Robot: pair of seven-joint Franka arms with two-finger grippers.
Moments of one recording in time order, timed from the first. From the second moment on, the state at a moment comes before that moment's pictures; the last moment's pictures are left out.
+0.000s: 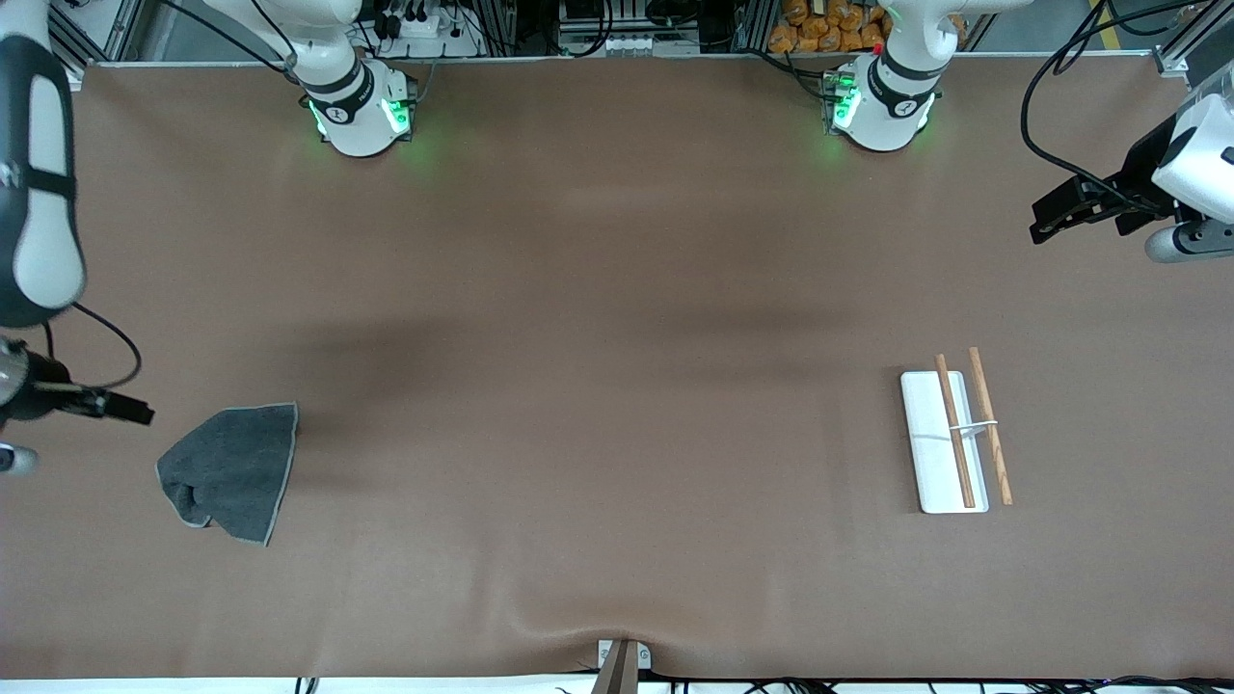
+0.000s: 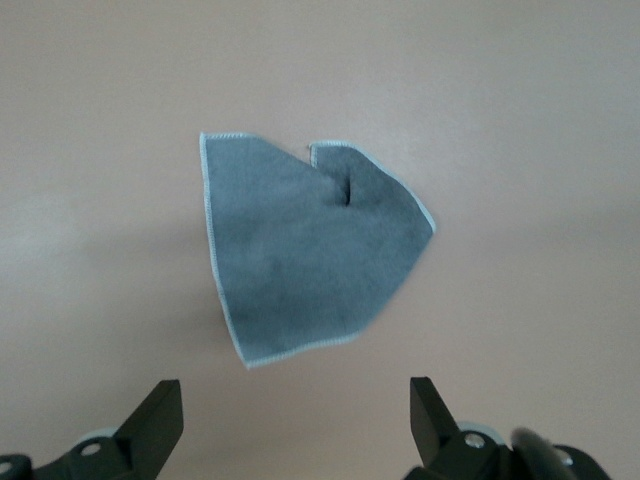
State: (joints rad) left arm -0.01 -0.05 -0.07 -1.61 0.00 1.51 -0.17; right arm -0.16 0.45 -0.04 -1.50 -0.01 1.96 -0.01
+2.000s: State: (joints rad) left arm 0.01 -0.05 -0.07 -1.64 0.00 1.53 -0.14; right arm -0.22 0.80 -0.04 -1.50 0.00 2.42 0.34
